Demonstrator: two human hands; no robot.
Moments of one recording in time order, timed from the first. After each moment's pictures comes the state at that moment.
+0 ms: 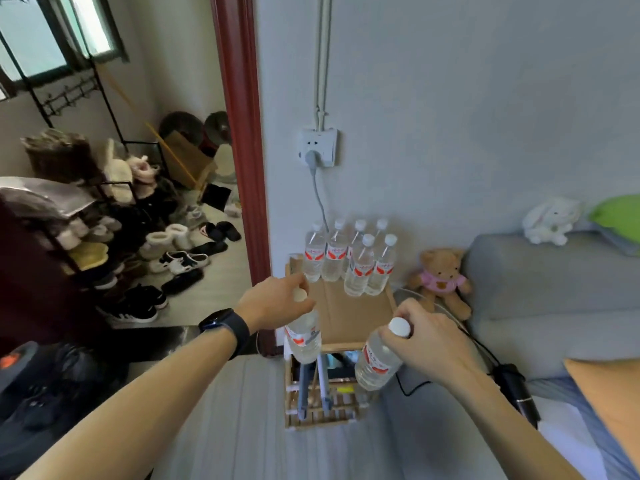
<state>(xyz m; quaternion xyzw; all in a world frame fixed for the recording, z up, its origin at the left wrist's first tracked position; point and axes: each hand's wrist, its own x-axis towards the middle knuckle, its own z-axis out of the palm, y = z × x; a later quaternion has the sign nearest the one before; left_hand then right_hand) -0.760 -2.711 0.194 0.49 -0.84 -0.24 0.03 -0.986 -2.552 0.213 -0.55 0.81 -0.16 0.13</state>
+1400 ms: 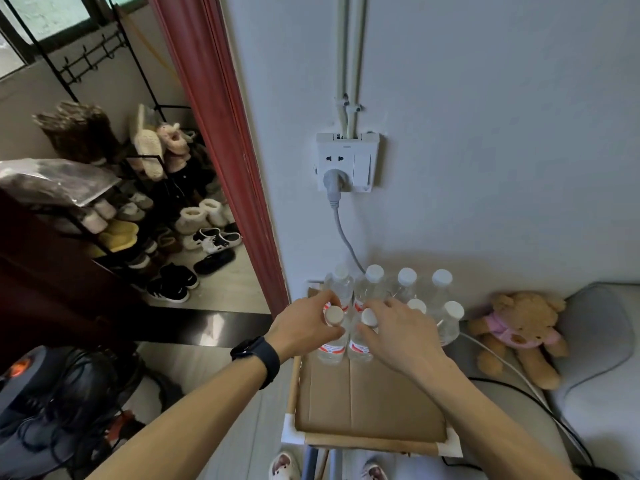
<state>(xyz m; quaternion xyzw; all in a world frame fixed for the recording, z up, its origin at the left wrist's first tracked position) -0.859 -2.895 0.116 0.53 -0.77 -0.35 0.04 -1.040 -2.834 0.134 -0.69 0.71 -0.03 0.11</state>
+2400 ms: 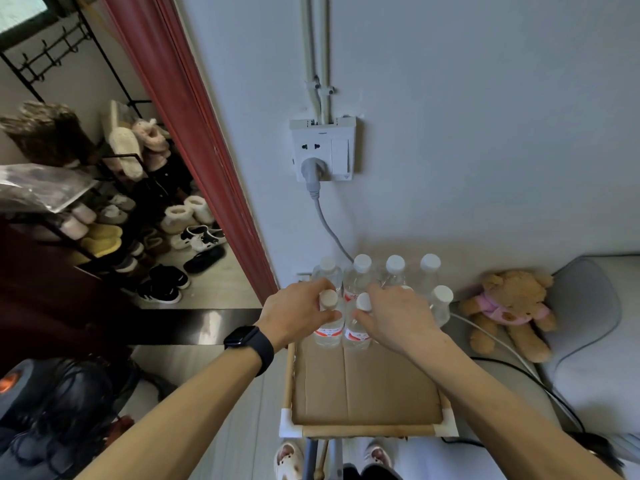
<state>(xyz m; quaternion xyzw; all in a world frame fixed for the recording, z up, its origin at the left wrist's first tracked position) -0.867 -2.910 0.110 0.52 -0.82 -0.26 0.02 -1.051 -2.845 0.135 -0.69 0.71 0.00 0.10</state>
